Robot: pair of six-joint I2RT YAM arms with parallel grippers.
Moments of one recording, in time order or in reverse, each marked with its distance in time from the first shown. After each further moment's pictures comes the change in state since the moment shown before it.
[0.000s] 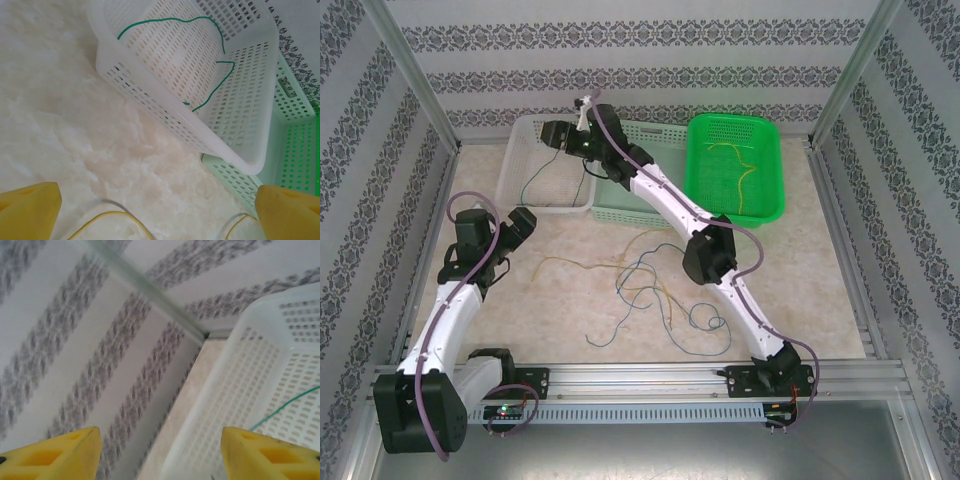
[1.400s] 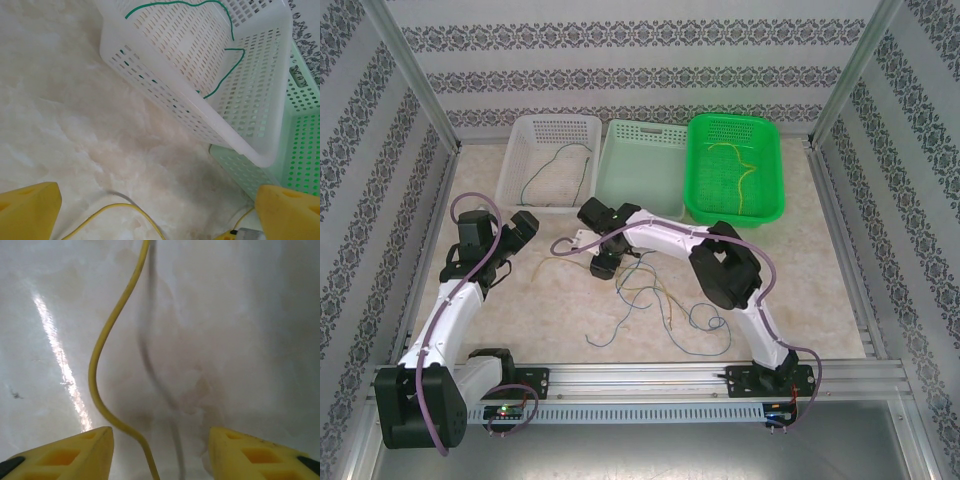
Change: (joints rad) left arm 0.001 0.035 -0.013 0.002 0.016 0.008; right arm 0.190 -0.341 -0.882 -0.546 0.241 -1.119
